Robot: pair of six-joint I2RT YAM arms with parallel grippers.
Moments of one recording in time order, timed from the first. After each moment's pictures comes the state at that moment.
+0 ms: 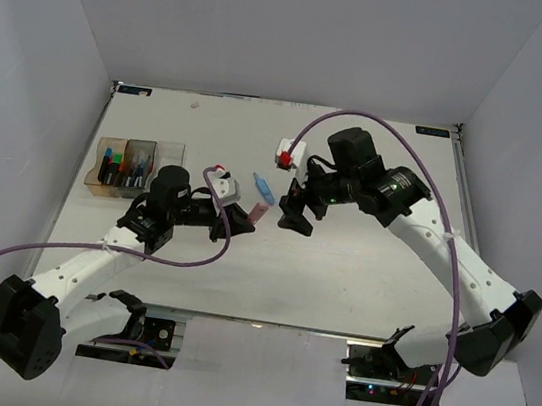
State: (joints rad) left arm -0.47 1.03 0.62 0.12 0.87 0.17; right arm 0.78 1.42 1.52 -0.85 -0.51 -0.46
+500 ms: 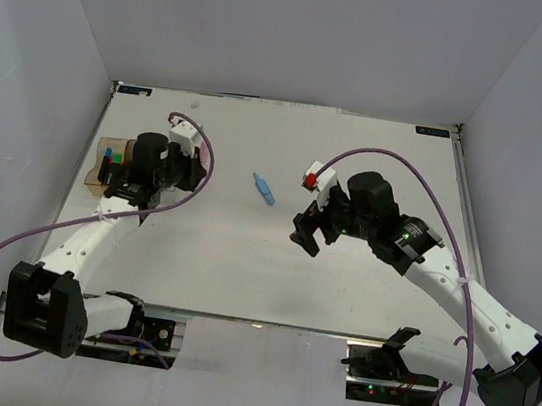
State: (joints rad) left arm -0.22 1.15 0.82 -0.11 0.27 0.01; right arm 0.77 1.11 1.05 -0.51 -0.29 -0.20
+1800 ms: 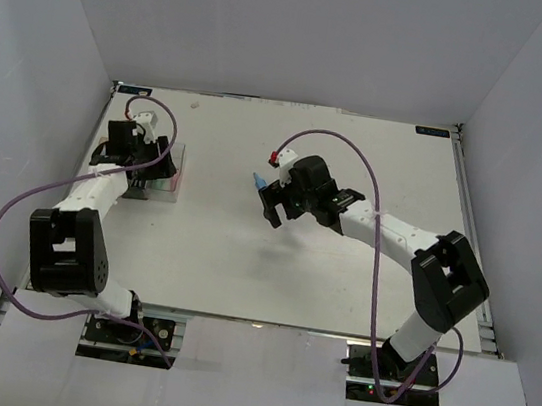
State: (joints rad) left arm 0.12 1.50 0.97 -0.24 0.23 -0.11; right arm 0.76 1.63 1.11 -0.17 -0.11 -0.05
